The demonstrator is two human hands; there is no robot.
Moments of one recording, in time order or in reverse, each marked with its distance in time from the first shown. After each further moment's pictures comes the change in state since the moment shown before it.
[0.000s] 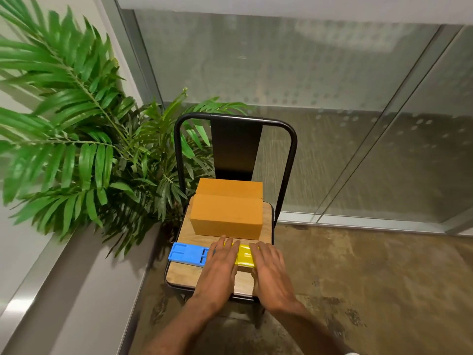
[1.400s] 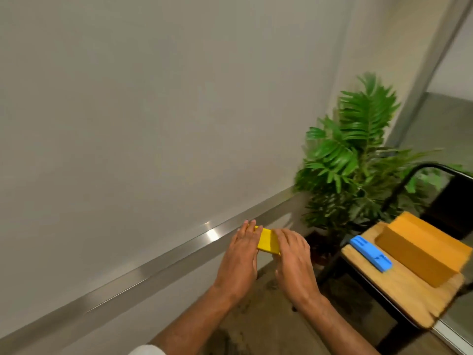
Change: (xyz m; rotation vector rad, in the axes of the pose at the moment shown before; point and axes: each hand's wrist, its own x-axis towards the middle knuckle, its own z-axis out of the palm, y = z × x) left_hand -0.473 0.011 -0.181 0.111 0.799 -0.517; right_hand -0.283 -0.339 -0.081 0.280 0.091 -0.899
